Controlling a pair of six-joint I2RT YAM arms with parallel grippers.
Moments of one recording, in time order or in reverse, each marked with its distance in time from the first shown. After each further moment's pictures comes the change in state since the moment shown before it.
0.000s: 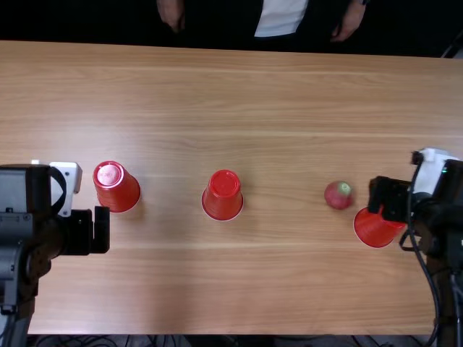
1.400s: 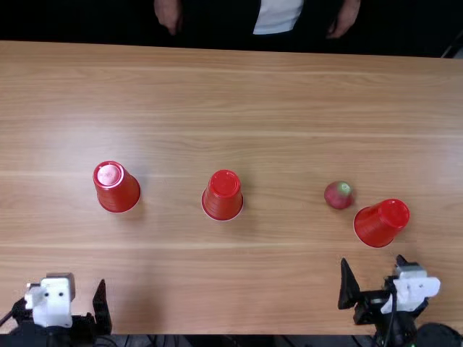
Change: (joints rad) left arm 0.060 -1.028 -0.792 0.307 -0.001 -0.004; right arm 0.167 -1.072 -0.569 0.033 0.026 0.016
